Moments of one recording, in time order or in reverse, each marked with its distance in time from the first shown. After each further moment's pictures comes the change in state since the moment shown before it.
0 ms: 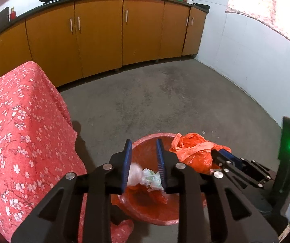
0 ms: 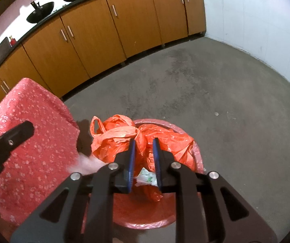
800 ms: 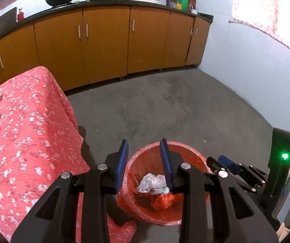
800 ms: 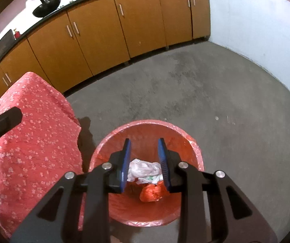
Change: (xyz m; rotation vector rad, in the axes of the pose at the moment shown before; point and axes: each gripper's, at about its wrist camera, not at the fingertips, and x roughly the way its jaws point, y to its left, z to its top) left arm -0.034 0.015 0.007 -0.041 -0.068 0.025; right arm -0.014 0.024 0.002 -0.055 -0.016 0.013
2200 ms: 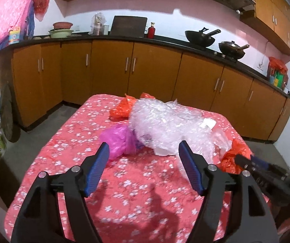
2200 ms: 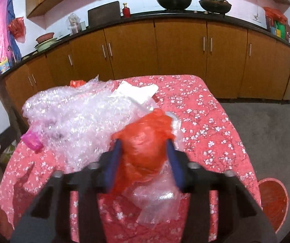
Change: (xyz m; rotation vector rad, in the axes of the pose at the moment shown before) left arm -0.229 0.359 -0.078 -0.441 -0.303 0.501; right arm -0.074 0.418 -0.021 -0.455 -0.085 0.405
